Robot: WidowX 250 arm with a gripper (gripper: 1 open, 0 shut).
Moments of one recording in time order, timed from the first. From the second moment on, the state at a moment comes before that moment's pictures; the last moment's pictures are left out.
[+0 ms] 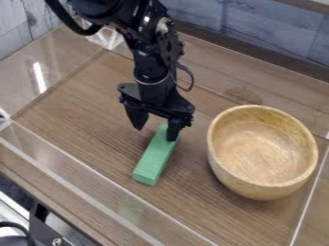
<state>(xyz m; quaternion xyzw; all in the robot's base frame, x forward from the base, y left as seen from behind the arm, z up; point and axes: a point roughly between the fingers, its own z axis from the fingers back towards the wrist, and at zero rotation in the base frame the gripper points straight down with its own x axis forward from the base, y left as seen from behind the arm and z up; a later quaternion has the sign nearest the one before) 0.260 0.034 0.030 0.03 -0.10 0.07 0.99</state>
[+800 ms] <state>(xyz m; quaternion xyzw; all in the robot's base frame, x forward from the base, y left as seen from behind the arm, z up) 0.244 0.020 0.017 0.05 -0.05 0.06 1.00</state>
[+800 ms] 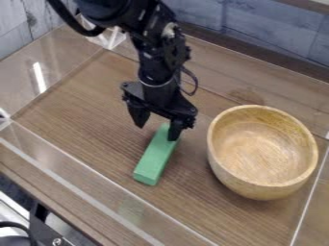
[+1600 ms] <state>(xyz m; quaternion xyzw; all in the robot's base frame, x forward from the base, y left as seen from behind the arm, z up) 0.231 0.021 0.018 0.05 -0.02 0.08 1.00</state>
